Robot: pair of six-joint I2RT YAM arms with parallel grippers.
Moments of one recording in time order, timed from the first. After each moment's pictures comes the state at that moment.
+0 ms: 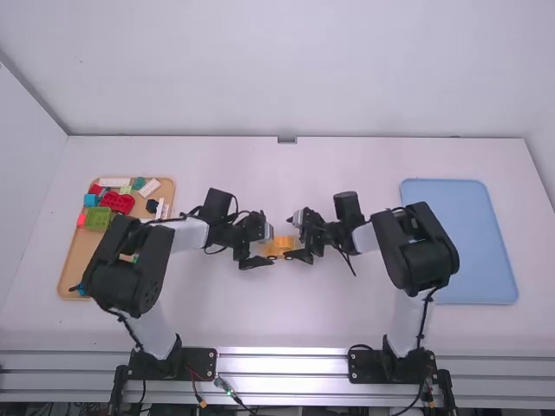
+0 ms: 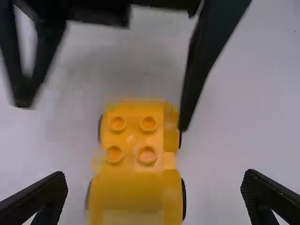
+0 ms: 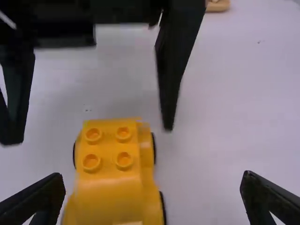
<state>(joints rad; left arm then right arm) -0.20 1.78 0.79 -0.13 0.87 1.07 0.31 2.03 0.76 0.38 -1.03 -0.81</state>
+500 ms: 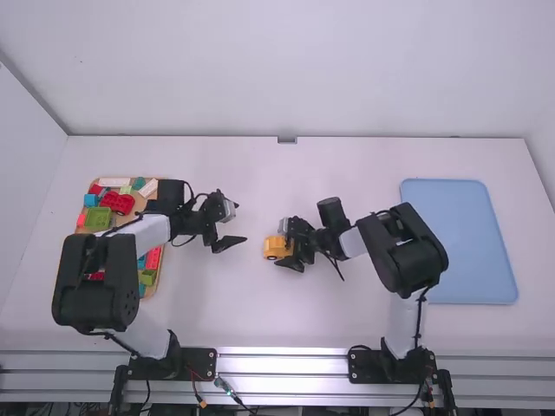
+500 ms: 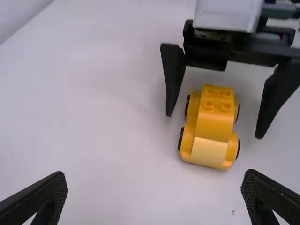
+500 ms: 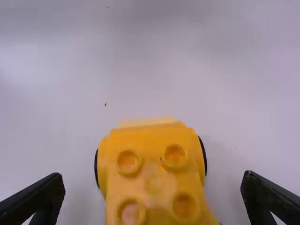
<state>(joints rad) 0.07 1.68 0.79 -0.17 1.00 1.09 0.42 2.05 0.77 0.37 -0.88 -0.76</state>
